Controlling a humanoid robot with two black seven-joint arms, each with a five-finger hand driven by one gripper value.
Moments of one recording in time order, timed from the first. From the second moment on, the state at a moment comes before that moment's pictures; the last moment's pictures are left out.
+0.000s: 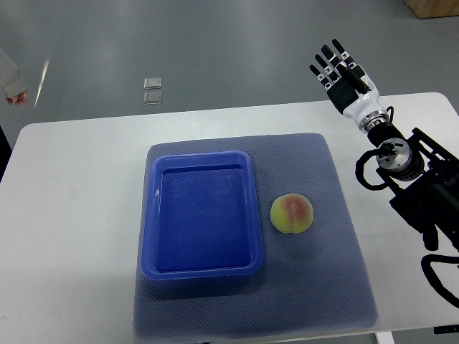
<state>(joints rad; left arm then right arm) -0.03 0.00 0.03 -0.33 0.00 -0.05 0.12 0.78 -0.10 1.05 0.55 -0.08 0.32 0.22</state>
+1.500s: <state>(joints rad) -0.03 0.00 0.03 -0.35 0.00 -0.05 0.11 1.71 -0.66 -0.29 1.29 -0.83 0.61 -0.02</state>
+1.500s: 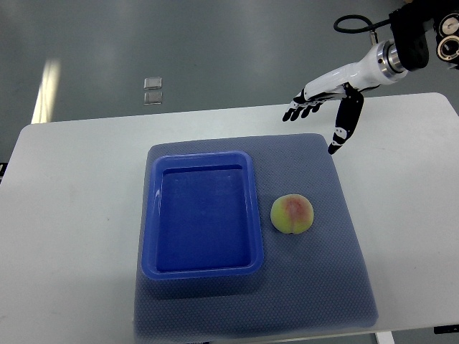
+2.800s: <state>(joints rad) -0.03 0.00 0.02 -0.34 0.00 -0.05 0.11 1.05 -0.64 0.10 1.31 -0.78 0.40 0.04</state>
